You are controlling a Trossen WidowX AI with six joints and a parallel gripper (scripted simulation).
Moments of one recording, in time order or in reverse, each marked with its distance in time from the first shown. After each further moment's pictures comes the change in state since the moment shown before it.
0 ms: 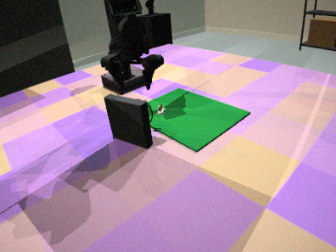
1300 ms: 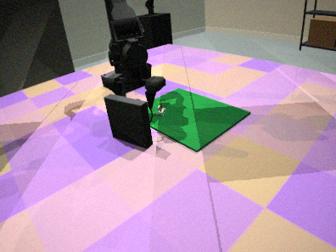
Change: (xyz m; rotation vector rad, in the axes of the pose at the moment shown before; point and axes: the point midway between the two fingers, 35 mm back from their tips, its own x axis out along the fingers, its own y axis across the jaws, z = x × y) arm 0.066 0.002 0.002 0.000 0.002 -0.001
